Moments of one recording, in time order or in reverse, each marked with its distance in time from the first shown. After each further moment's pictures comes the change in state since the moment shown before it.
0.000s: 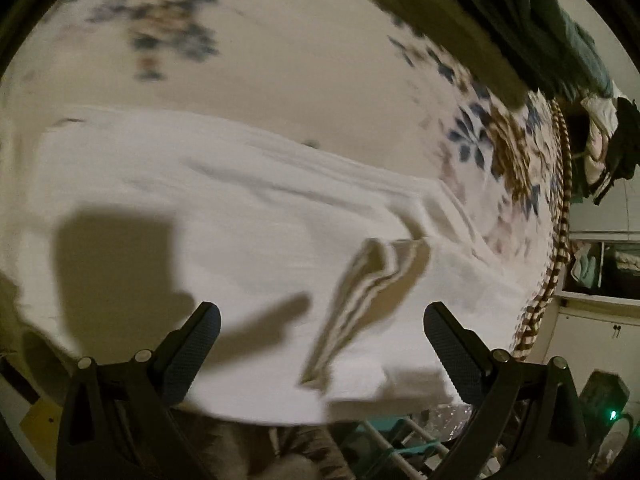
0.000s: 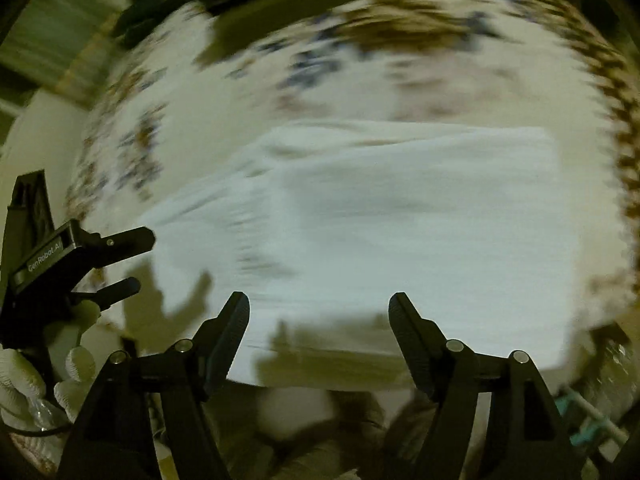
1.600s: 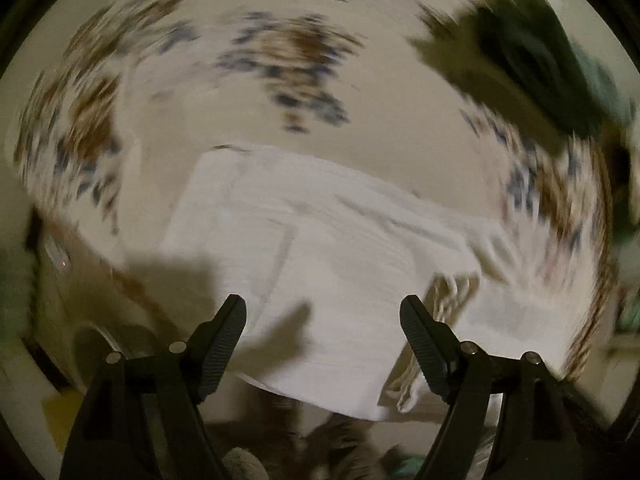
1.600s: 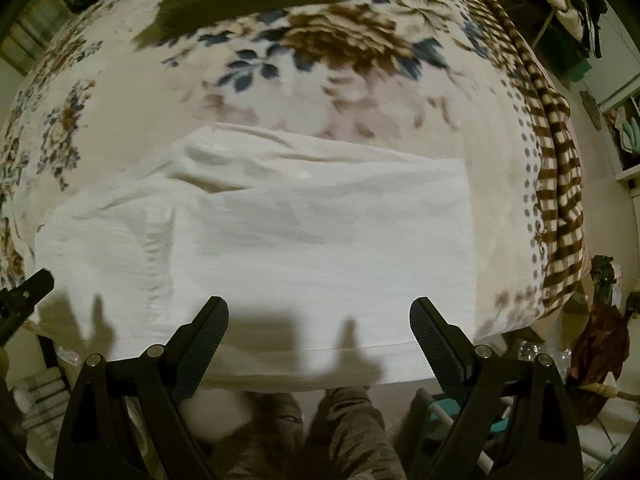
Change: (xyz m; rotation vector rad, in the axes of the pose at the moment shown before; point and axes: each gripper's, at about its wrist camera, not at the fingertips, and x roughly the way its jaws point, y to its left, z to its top) left arm -0.088 0.063 -0.036 -0.111 -0.259 0.190; right arm 0.005 0.058 0.050 -0.085 0.032 -0.304
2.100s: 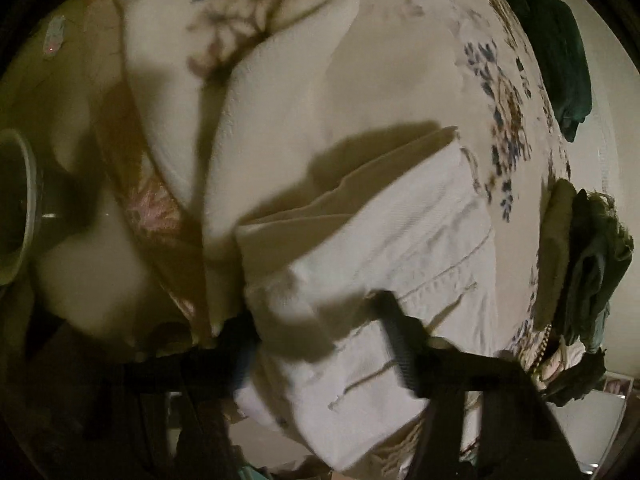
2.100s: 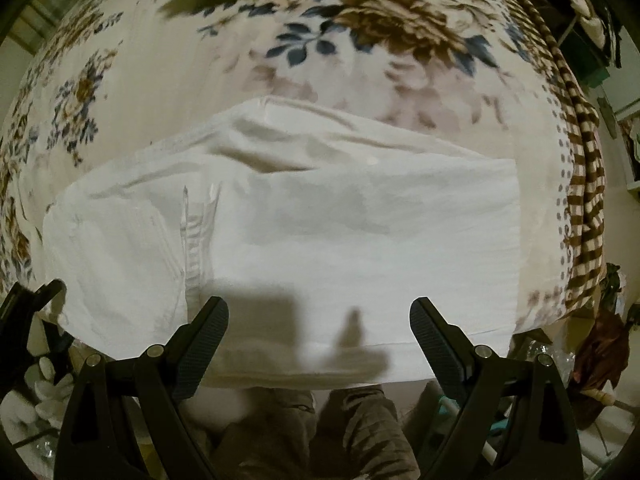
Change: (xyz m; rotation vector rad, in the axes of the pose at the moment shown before) left arm 0.089 0.161 -0.021 -0.639 0.047 -0.258; right arm 0.028 0.043 -0.005 -0.062 0.077 0.003
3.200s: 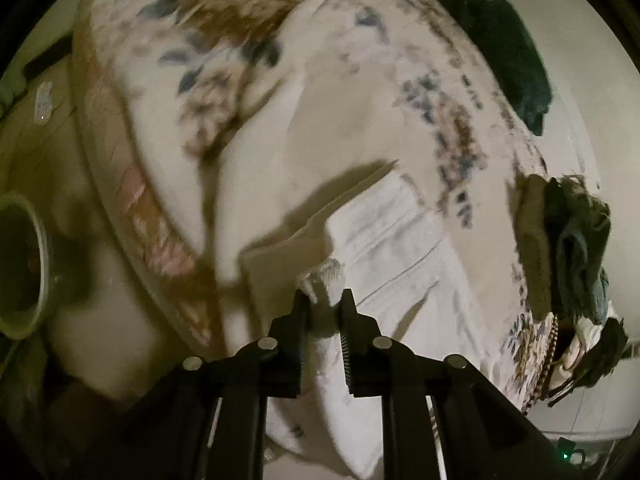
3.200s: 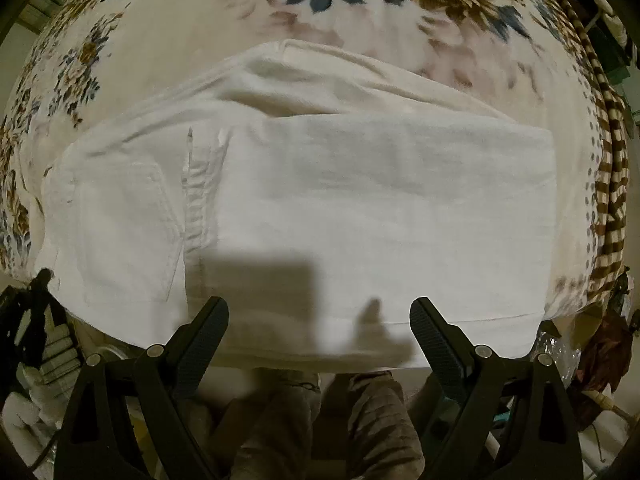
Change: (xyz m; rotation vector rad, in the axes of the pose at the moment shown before) left arm -0.048 -0.024 -0.012 0.184 -0.207 -0.028; right arm 0.024 0.010 -0.011 -0.040 0.079 0.045
